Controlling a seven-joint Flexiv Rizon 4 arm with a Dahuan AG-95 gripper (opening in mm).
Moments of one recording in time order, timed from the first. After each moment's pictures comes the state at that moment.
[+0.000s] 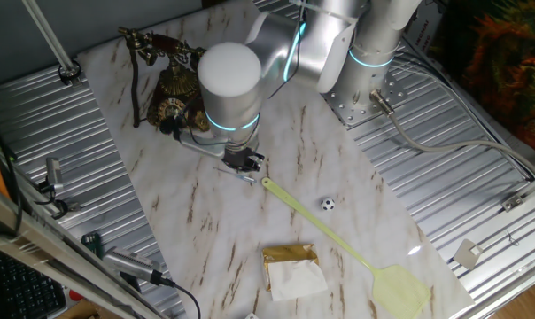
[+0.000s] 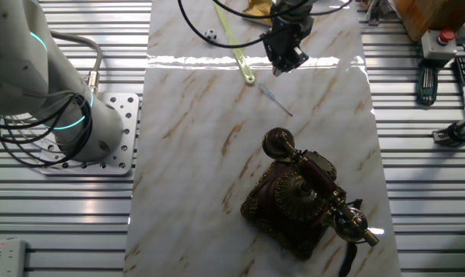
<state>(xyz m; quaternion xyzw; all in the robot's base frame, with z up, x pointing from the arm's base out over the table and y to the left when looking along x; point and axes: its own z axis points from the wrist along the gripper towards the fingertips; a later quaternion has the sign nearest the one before) 0.469 0.128 0.085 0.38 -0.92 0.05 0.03</state>
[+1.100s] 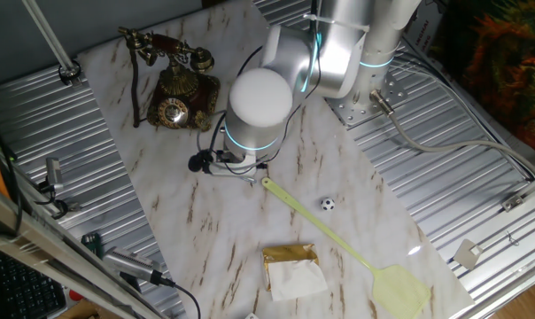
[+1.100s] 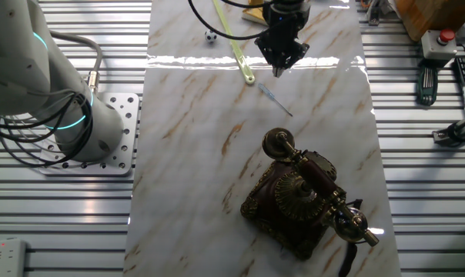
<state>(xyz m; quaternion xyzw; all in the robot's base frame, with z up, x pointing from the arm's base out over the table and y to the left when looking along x) 0.469 0.128 0.082 0.53 -0.84 0.11 0.05</state>
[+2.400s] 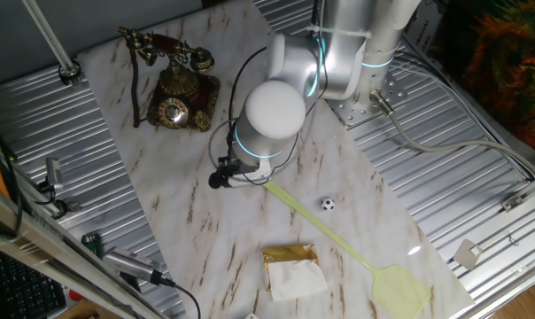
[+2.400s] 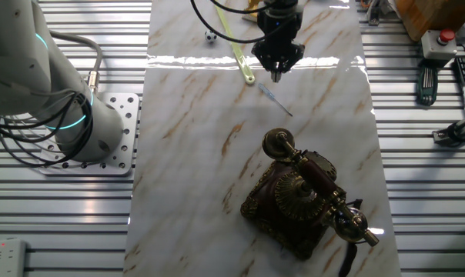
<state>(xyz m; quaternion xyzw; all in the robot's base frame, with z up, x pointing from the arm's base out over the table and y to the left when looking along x) 0.467 0.124 0.064 0.62 -0.77 0.13 0.06</state>
